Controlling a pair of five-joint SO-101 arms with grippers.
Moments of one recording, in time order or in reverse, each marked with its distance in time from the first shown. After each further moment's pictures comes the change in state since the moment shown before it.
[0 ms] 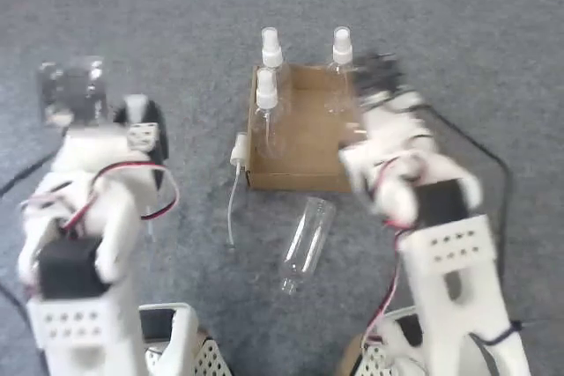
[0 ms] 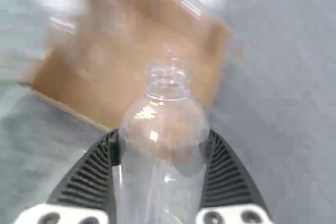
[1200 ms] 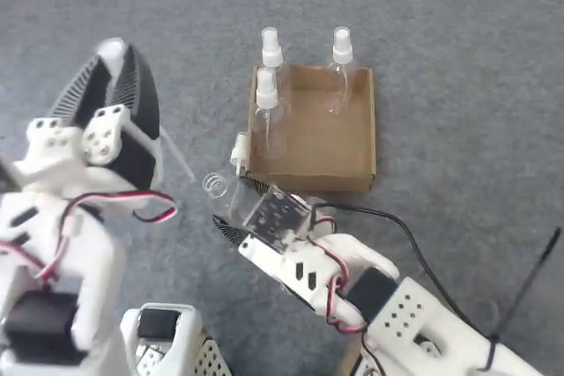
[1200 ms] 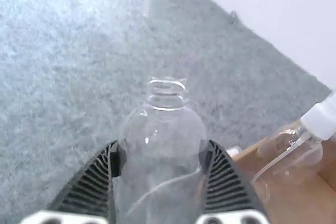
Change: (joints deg) left arm 6.7 -2.8 -13.1 -9.0 18.2; right arm -35.1 -18.8 39.8 -44.8 -2.8
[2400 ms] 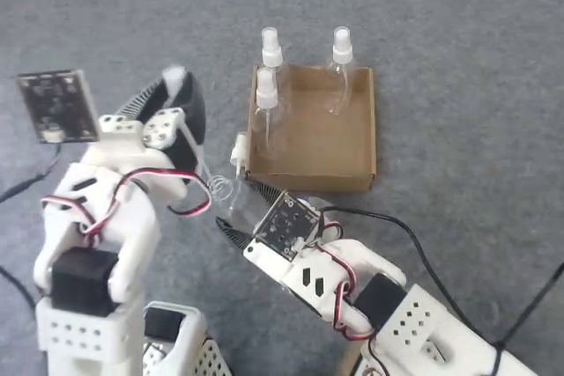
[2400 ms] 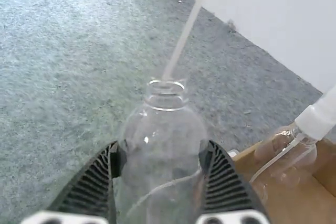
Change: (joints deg) left arm 6.5 0.6 13.1 -0.1 -0.9; right arm 0.2 -5.2 2.3 1.4 0.0
